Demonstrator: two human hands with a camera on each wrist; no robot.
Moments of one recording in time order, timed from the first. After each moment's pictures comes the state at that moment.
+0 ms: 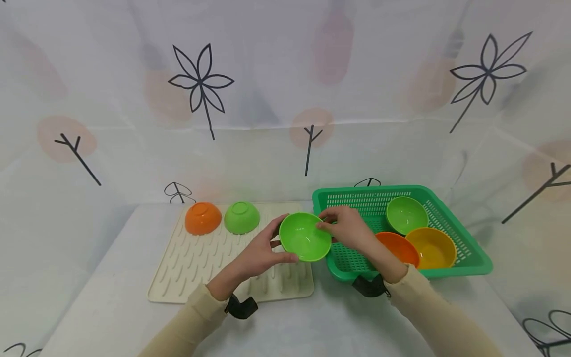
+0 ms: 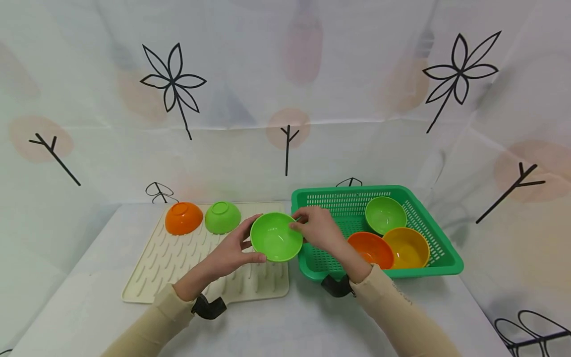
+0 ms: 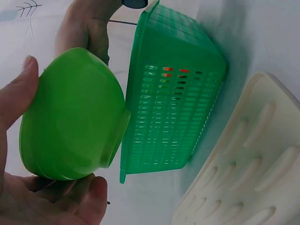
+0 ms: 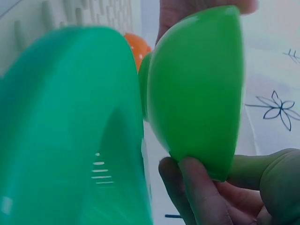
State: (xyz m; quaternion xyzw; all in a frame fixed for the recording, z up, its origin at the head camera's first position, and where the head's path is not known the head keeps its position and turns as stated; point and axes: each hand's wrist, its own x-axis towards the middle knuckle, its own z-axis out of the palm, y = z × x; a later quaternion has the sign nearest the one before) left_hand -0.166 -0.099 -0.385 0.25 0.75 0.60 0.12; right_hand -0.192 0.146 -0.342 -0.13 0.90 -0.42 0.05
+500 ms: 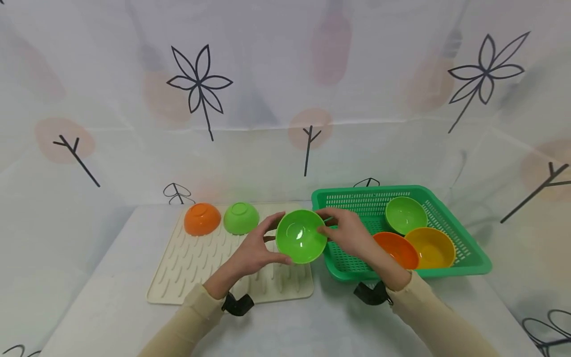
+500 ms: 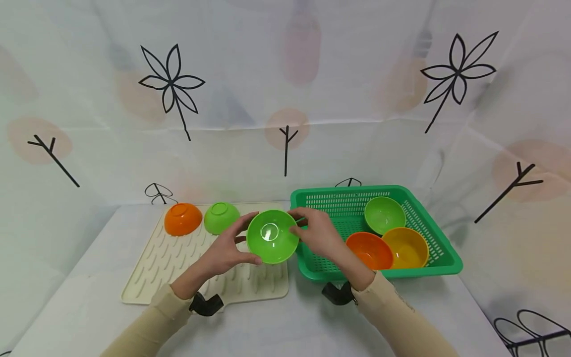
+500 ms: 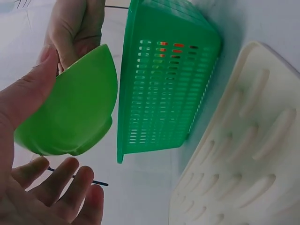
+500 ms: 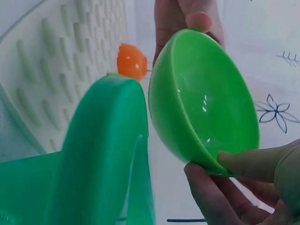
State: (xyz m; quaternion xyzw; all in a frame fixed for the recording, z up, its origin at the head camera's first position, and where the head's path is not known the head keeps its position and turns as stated) left_hand -0.171 -0.106 -0.389 0.24 0.79 0.56 0.05; right_hand -0.182 0.147 -0.348 -0.18 0.88 -0.43 0.00
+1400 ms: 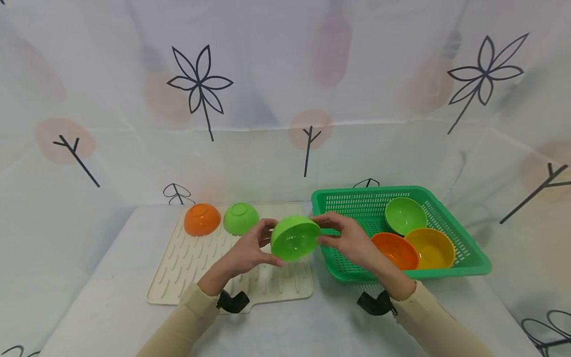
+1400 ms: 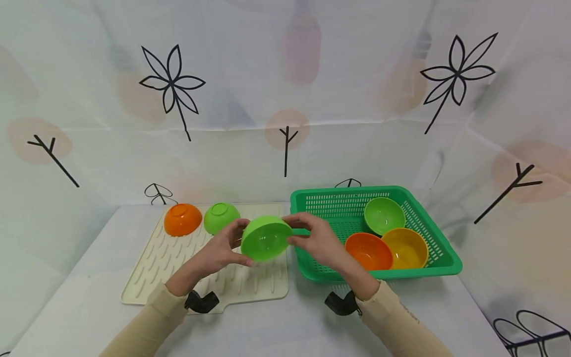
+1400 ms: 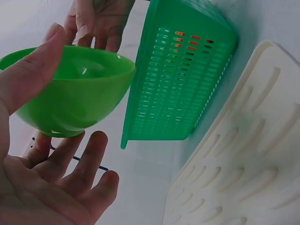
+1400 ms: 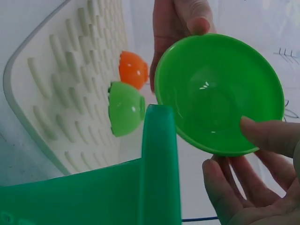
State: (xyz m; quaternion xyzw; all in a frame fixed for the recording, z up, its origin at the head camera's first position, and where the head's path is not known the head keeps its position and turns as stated) left_hand -0.175 -0.123 -0.389 0.24 0.75 0.60 0.12; right_hand -0.171 0.154 -0.356 -0.24 0.81 -0.53 0.02
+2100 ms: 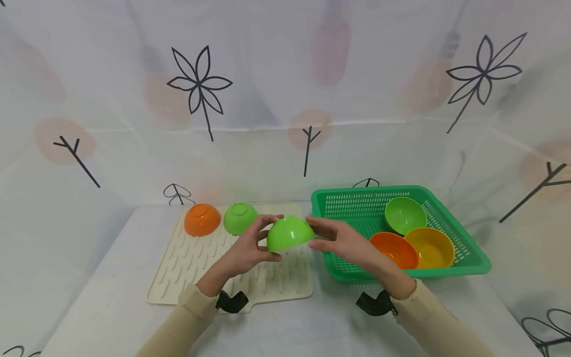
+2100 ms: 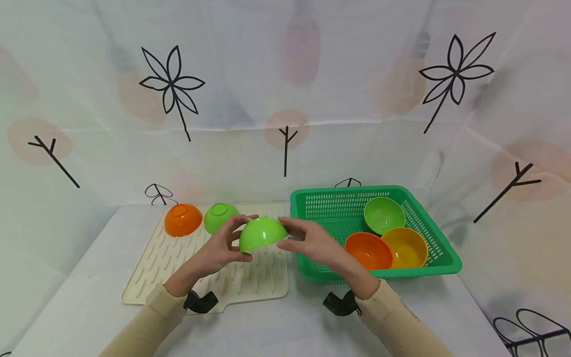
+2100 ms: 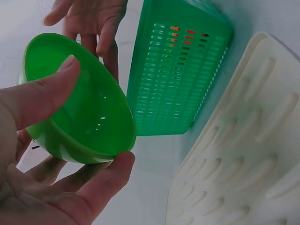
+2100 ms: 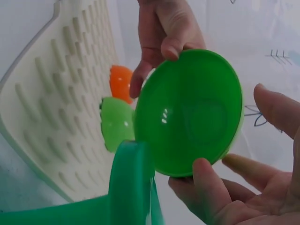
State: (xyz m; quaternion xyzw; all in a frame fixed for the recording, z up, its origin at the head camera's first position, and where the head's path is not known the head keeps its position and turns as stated) left_hand -0.177 -0.124 -0.390 0.28 0.73 0.62 0.10; right_hand -0.168 0.152 -0.352 -0.23 0.79 -0.54 0.16
